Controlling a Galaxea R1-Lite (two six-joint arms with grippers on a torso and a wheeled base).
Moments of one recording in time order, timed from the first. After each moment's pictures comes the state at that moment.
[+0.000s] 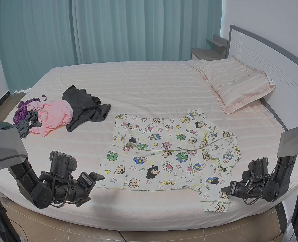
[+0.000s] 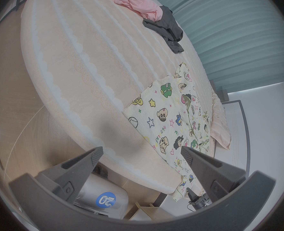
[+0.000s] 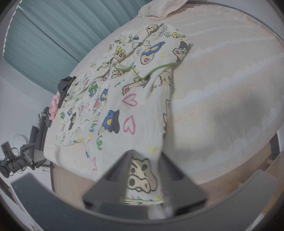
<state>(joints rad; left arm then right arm) -0.29 2.00 -0.41 -0.77 -0.12 -1.16 0.13 2.29 -0.36 -1.06 0.22 0.46</state>
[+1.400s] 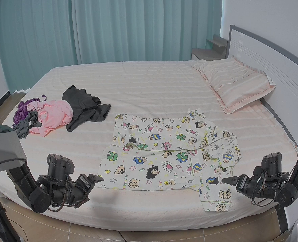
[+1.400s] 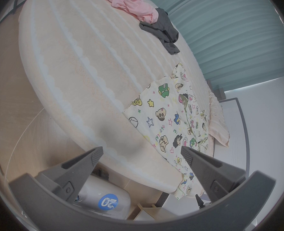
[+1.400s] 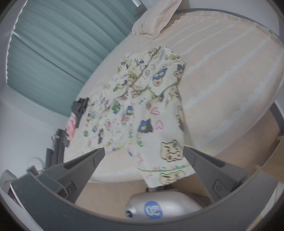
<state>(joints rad) -0.29 2.00 -0.35 -0.85 -0.11 -1.13 0.19 2.00 -0.19 -1.05 0.18 0.69</state>
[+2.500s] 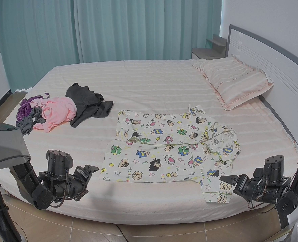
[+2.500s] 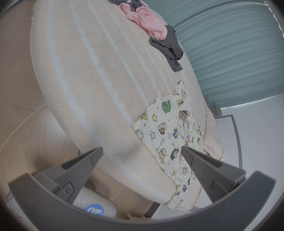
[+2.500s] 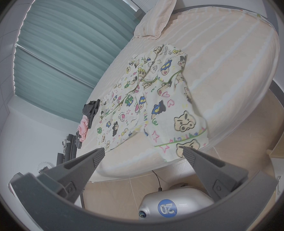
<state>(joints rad) -0.26 2.05 -0.38 -0.95 -0.05 -1.22 0.27 1.97 -0.10 -1.25 0.15 0.86</state>
